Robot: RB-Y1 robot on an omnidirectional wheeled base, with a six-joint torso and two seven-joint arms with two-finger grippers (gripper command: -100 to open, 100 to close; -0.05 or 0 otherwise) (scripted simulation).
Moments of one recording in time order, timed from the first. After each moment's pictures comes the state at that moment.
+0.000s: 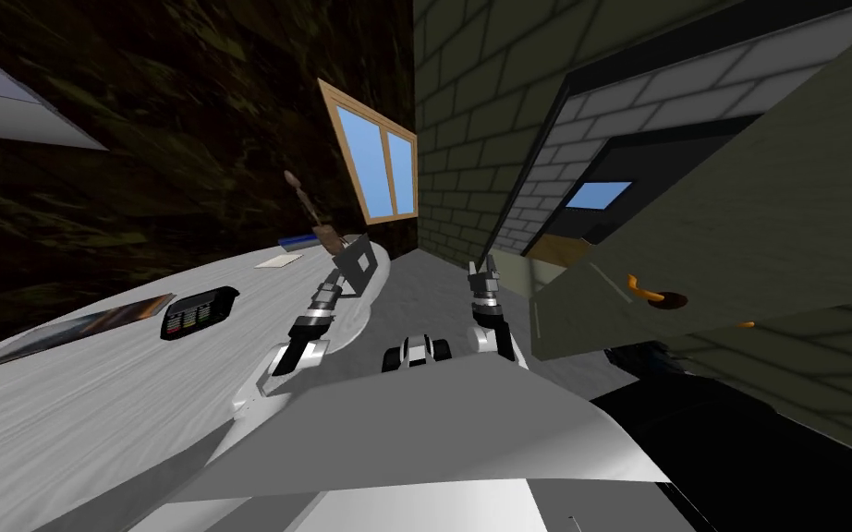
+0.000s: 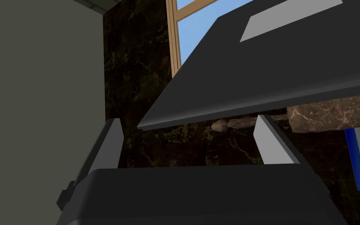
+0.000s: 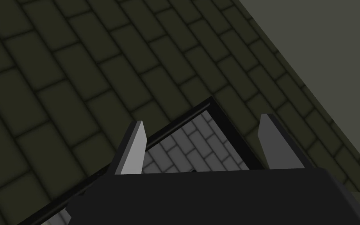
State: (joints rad) left arm 0.28 0.38 0.10 -1.85 -0.14 -0.45 0.06; right arm 0.49 -0.03 0.06 -2.25 -0.06 -0.47 -0.11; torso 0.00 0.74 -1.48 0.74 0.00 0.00
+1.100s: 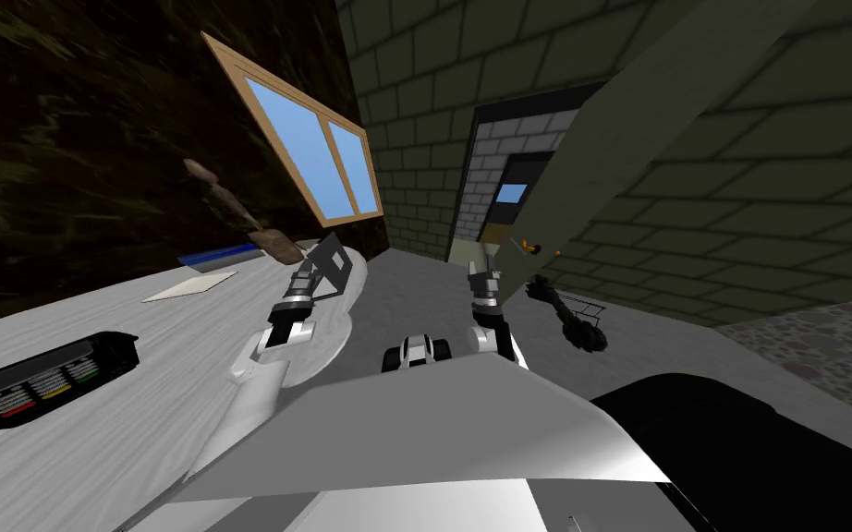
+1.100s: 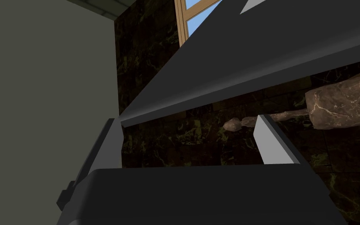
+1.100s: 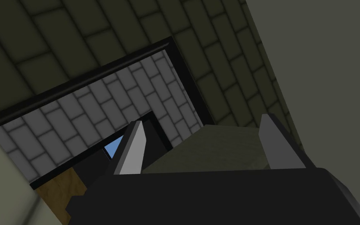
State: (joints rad) left arm 0.03 0.37 0.35 -1.56 -0.16 -0.41 -0.05; right arm 0.49 -0.03 0.06 -2.25 -0.06 -0.47 -0.11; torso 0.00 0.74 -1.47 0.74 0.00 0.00
